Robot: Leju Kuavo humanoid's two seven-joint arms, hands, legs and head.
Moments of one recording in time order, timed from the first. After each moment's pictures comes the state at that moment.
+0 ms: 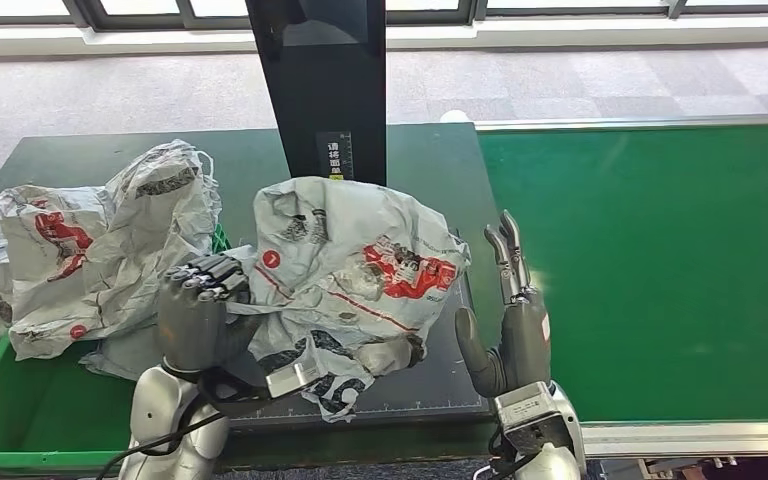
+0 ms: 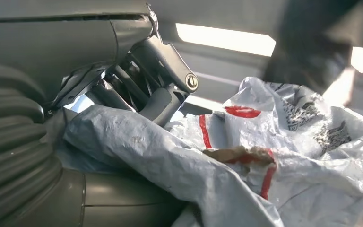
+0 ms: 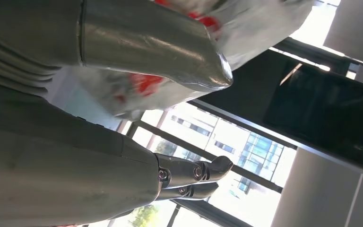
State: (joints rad) left arm -0.08 -0.21 -0.08 -1.60 -1.23 0.70 -0.42; right arm 0.07 0.15 0.23 -1.79 0.54 -0.17 -0.61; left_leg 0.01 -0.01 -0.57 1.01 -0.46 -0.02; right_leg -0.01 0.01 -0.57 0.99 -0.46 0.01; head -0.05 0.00
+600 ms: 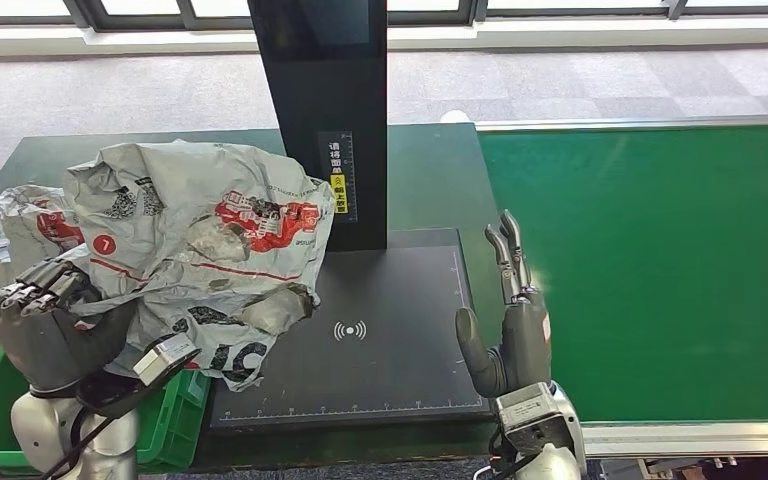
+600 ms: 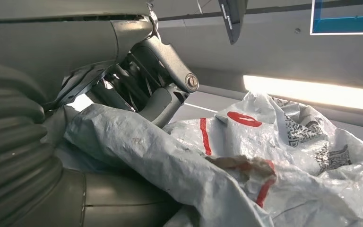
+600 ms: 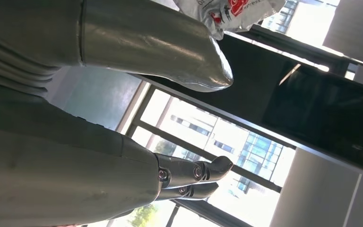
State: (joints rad) left arm -0.06 -0.24 0.27 -1.76 -1.04 0.70 -0.55; right arm 0.07 0.15 0.23 -1.79 0.54 -0.17 -0.61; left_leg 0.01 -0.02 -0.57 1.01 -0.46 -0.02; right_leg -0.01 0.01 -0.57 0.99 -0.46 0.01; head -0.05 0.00
